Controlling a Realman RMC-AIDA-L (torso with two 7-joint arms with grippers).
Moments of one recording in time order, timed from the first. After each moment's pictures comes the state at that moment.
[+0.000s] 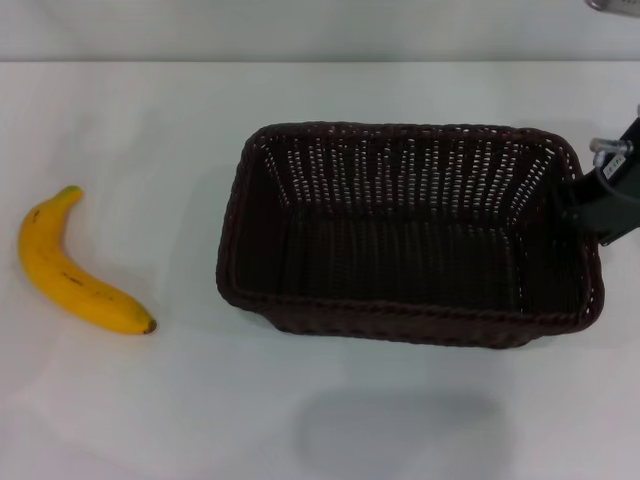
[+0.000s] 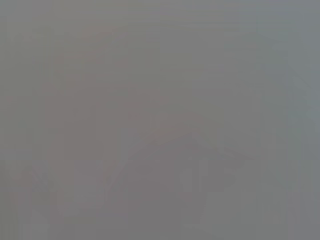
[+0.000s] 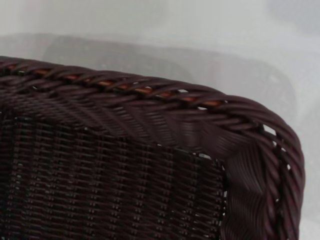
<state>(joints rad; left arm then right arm) -0.37 -1.96 0.64 0.41 -2.53 -1.26 2.62 0.92 1.98 -1.16 -1.02 0.50 1.80 0.05</state>
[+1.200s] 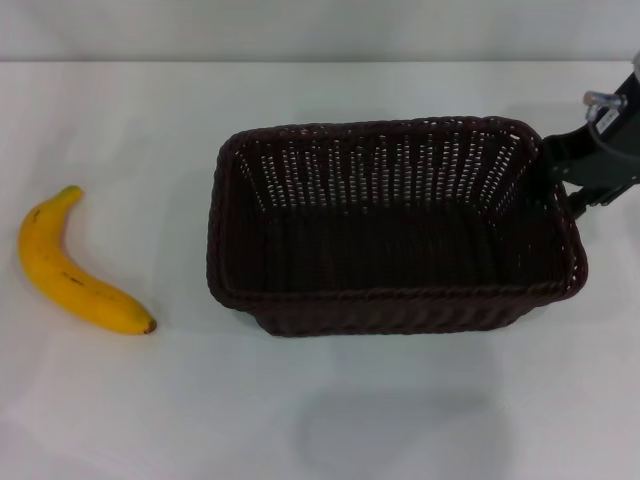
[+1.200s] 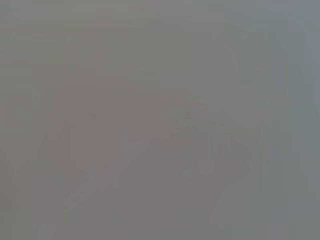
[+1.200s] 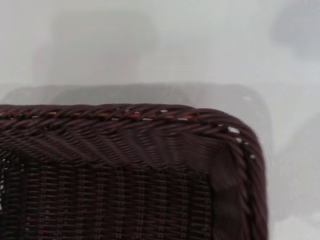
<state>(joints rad) -0.33 -1.97 0.63 0.42 -2.53 -1.26 2.62 0.96 1.98 -1.09 -1.07 0.46 1.80 0.08</state>
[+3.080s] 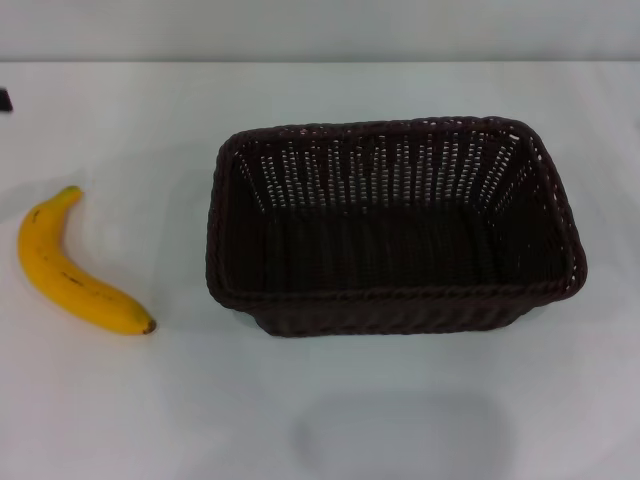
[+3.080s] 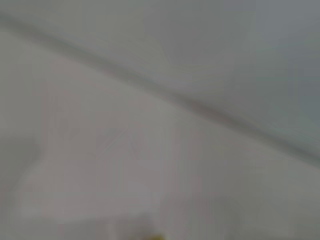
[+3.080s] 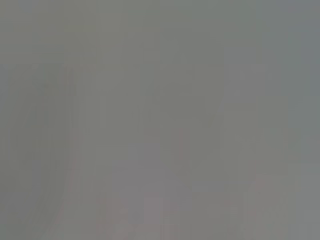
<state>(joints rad) -0.55 -1.88 0.64 1.20 -0.71 -1.58 0.29 0.33 2.01 -0.81 -0.64 2.01 1.04 -2.28</state>
